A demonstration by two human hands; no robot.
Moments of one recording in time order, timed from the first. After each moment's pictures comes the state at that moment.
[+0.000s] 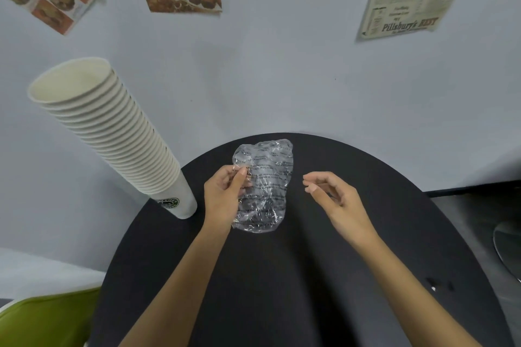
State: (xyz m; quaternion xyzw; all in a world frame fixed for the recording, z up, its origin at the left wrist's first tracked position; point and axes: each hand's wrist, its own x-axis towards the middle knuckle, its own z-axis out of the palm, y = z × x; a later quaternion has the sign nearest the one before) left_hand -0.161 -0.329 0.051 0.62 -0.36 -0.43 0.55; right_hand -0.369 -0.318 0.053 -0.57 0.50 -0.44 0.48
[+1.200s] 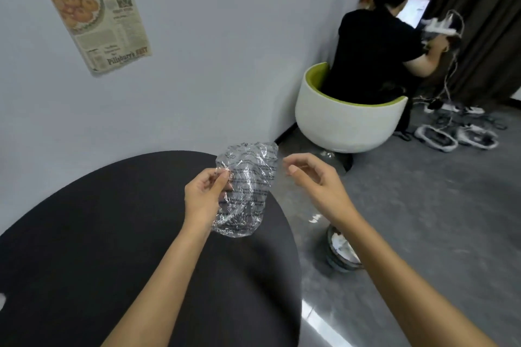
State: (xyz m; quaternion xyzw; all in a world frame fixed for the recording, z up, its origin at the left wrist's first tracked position) left_hand -0.430 -0.165 0.102 0.40 -0.55 -0.61 0.39; right_hand -0.591 -0.033 0.130 -0.43 0.65 -0.58 0.22
